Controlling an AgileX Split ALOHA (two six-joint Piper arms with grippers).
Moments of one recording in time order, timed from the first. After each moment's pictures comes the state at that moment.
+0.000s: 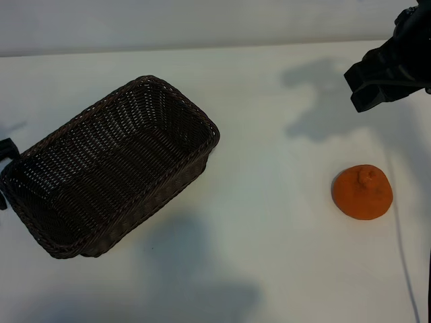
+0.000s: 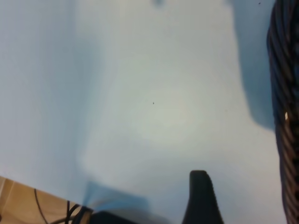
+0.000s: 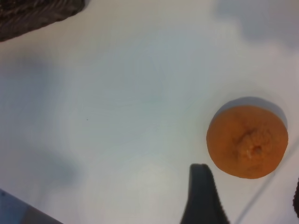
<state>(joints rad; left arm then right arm) 0.13 1.40 -0.93 -0.03 1.11 -0.39 0.18 1.48 -1.40 0.20 1.22 -0.11</state>
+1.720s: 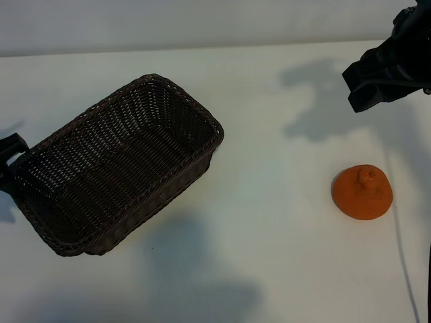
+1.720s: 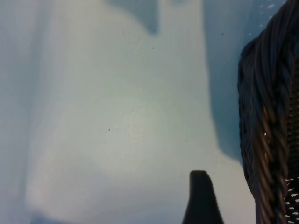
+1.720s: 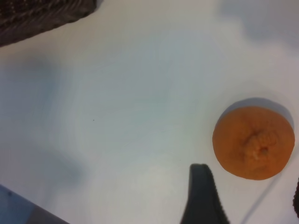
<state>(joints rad) 0.16 1.40 -0.85 -0.14 0.94 -0.40 0.18 1.48 -1.40 0.22 1.22 -0.11</state>
